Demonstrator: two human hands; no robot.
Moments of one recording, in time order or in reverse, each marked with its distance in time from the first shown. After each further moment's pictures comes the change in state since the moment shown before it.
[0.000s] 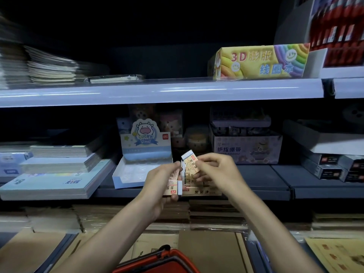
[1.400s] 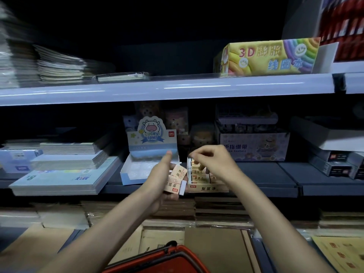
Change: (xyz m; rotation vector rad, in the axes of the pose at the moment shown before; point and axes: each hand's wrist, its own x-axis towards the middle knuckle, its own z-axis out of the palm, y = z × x) left_hand -0.004 0.008 -0.018 0.158 -0.059 -0.030; right_hand 0.029 -0.002 0.014 -0.257 -0.051 -0.107
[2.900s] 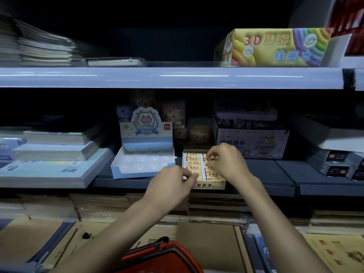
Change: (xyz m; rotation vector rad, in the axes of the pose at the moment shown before) left_hand 0.029 -0.033 0.019 1.027 0.078 0.514; right_hand 0.022 0.050 -0.022 -0.762 0.133 -0.046
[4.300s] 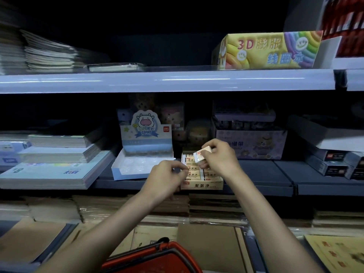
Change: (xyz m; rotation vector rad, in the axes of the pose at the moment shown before) left_hand 0.008 -0.002 -0.010 -0.385 0.003 -0.179; right_hand -0.010 -0.031 -0.016 0.655 -0.036 0.231
